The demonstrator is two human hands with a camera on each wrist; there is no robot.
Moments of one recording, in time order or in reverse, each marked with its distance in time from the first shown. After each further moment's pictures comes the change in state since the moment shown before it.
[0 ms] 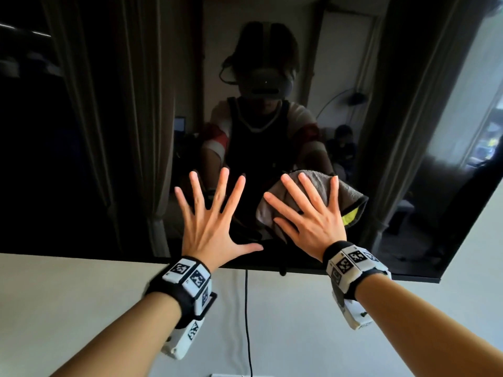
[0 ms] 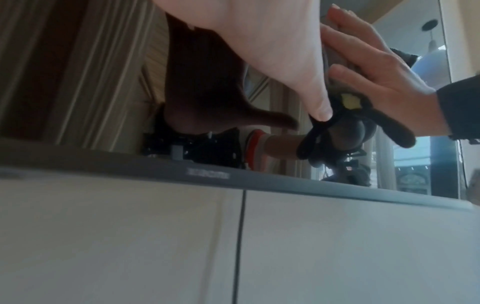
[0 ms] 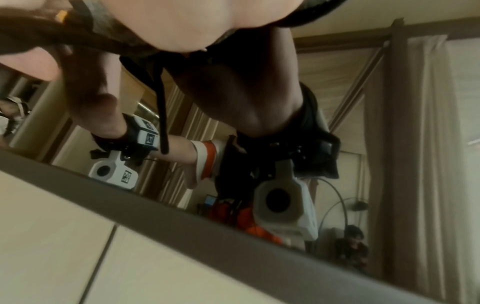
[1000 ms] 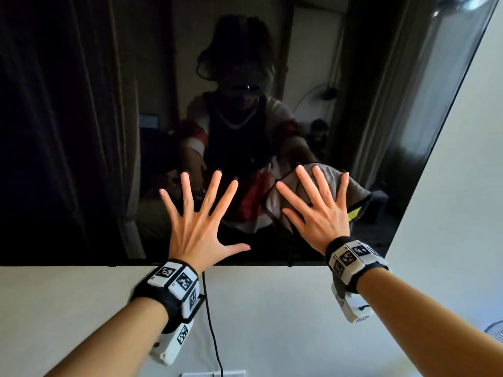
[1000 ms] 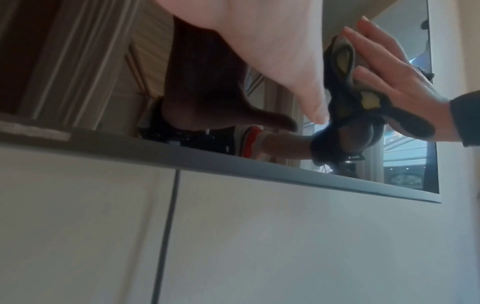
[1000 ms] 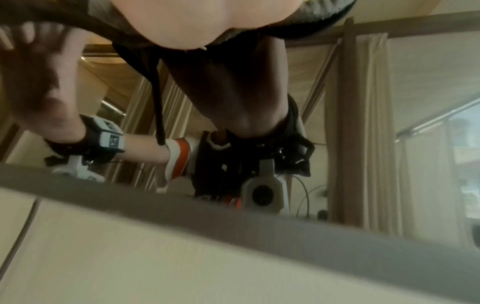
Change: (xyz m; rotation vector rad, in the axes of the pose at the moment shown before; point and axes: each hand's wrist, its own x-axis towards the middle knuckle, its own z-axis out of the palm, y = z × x) left_hand 0.008 0.083 0.014 -0.005 -0.009 0.080; right_hand -0.068 0.092 -0.006 -0.042 -0.016 0.156
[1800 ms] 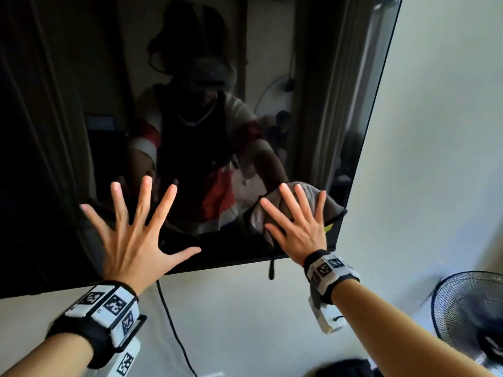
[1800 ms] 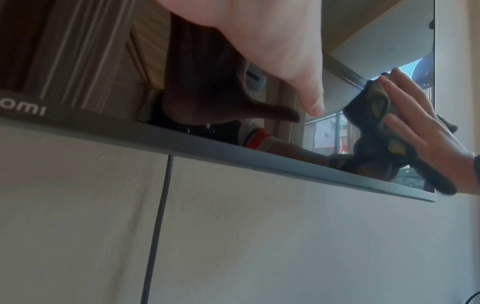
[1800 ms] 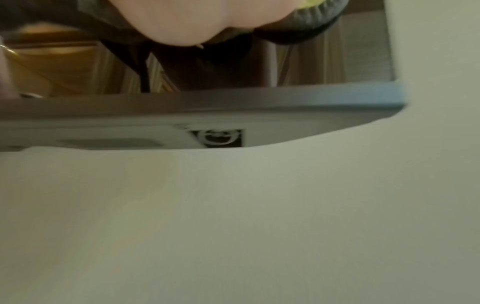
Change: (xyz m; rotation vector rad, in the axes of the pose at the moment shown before) left_hand -0.003 0.013 0.008 -0.023 0.071 -0.015; right_hand -0.075 0.037 0.015 0.036 0.006 0.150
